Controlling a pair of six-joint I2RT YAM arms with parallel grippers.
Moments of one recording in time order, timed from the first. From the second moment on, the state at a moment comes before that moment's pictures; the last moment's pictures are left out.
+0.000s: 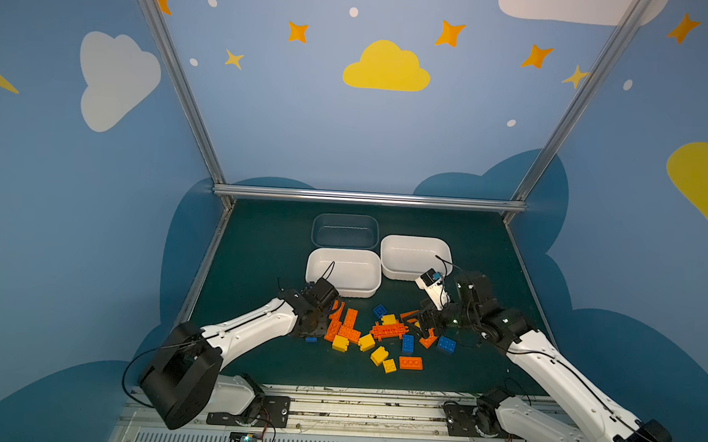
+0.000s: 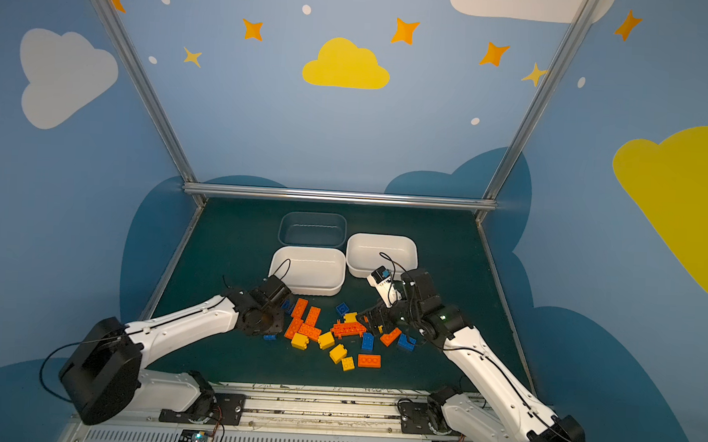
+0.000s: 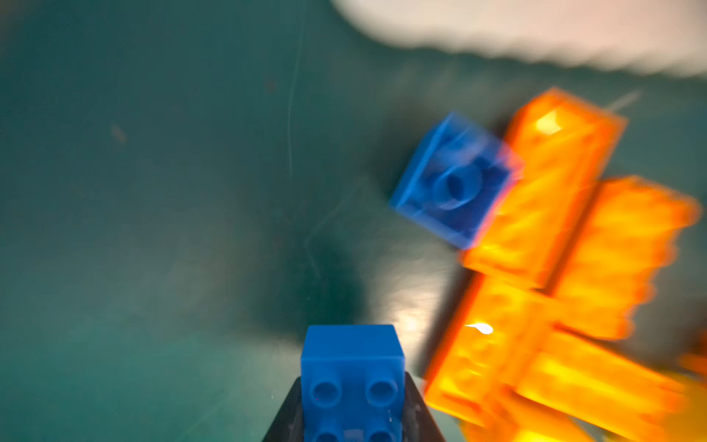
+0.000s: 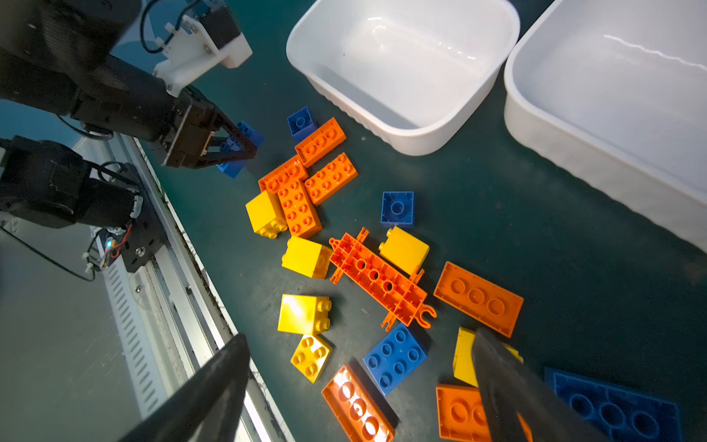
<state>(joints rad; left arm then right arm) -0.64 1.33 0.80 -0.79 -0.15 -0.73 0.54 0.98 0.77 -0.58 -0.44 -0.02</state>
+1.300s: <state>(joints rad) -0.26 2.34 2.07 -0.68 -0.07 -0.21 0.39 1.28 0.94 -0.37 -0.55 0.09</state>
